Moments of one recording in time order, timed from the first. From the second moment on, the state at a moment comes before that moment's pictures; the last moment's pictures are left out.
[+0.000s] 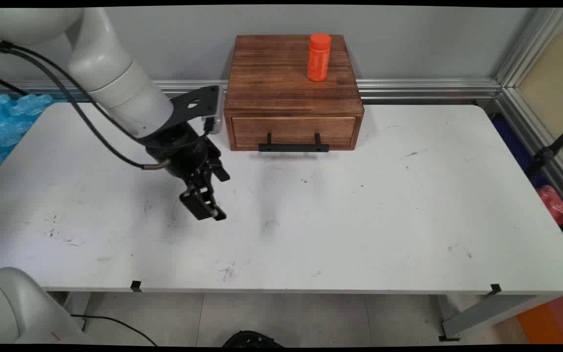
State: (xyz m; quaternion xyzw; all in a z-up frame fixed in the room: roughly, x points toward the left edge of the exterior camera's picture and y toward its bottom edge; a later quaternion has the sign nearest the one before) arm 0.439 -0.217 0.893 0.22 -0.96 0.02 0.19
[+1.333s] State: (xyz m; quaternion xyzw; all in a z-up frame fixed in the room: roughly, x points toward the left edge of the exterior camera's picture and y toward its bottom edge) arm 0.381 -0.293 0.870 0.22 -0.95 0.12 0.17
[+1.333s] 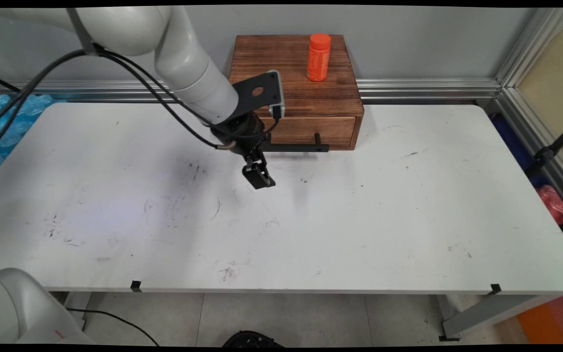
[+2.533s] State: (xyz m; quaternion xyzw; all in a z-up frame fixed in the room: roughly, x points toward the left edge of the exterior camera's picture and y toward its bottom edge) arm 0.371 -0.352 0.833 0.20 -0.95 0.17 0.18
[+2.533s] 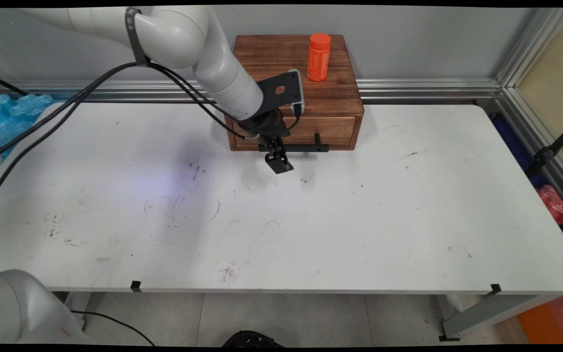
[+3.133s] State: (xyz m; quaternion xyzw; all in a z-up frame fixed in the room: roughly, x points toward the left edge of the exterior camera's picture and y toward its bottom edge) arm 0.370 -0.365 0.818 0.23 -0.94 0.18 0.18
